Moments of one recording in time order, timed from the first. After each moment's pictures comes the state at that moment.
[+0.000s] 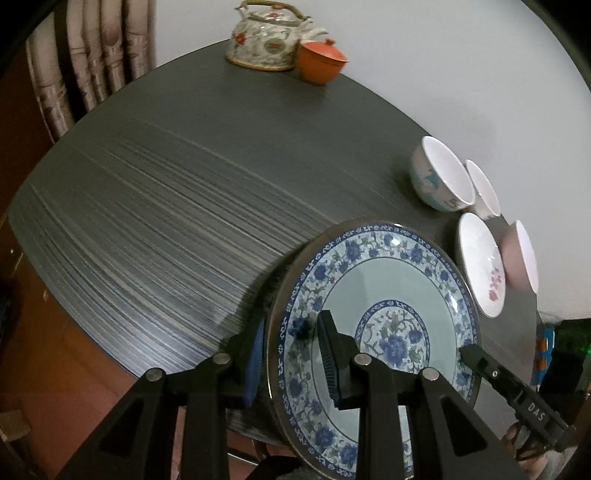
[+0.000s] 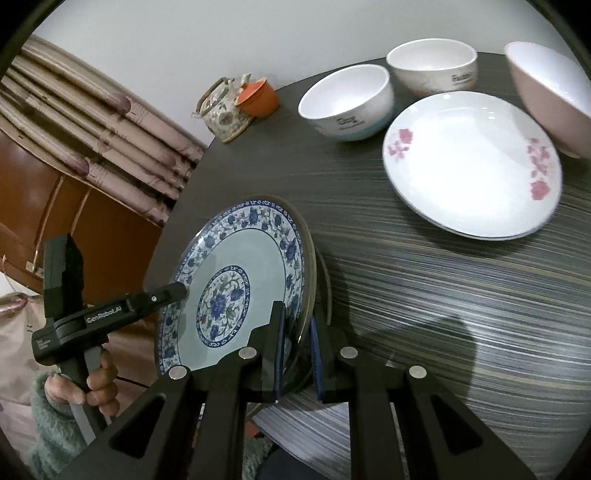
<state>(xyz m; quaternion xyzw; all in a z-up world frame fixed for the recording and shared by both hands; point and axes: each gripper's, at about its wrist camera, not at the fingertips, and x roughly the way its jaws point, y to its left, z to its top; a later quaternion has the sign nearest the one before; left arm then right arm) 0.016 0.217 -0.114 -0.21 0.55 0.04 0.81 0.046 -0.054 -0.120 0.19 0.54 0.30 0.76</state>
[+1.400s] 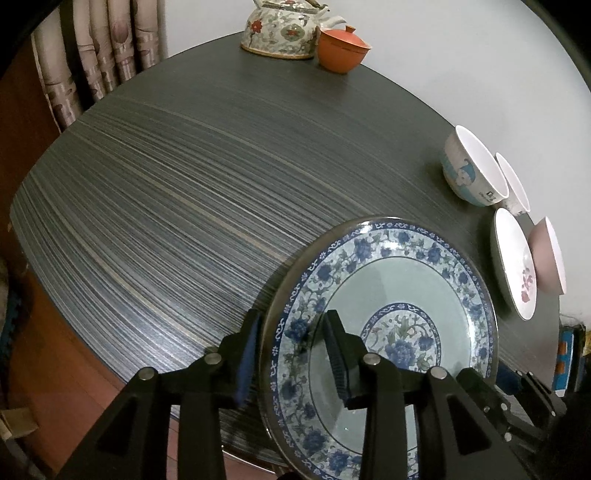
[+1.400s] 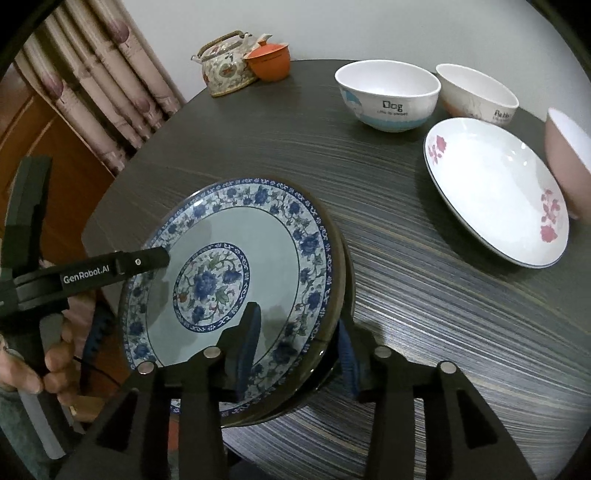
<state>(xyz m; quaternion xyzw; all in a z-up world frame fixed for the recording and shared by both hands) 0.027 0.208 -0.155 -0.18 0.55 0.08 0.81 0.030 0.016 -0.128 0.01 0.54 0.25 0.80</state>
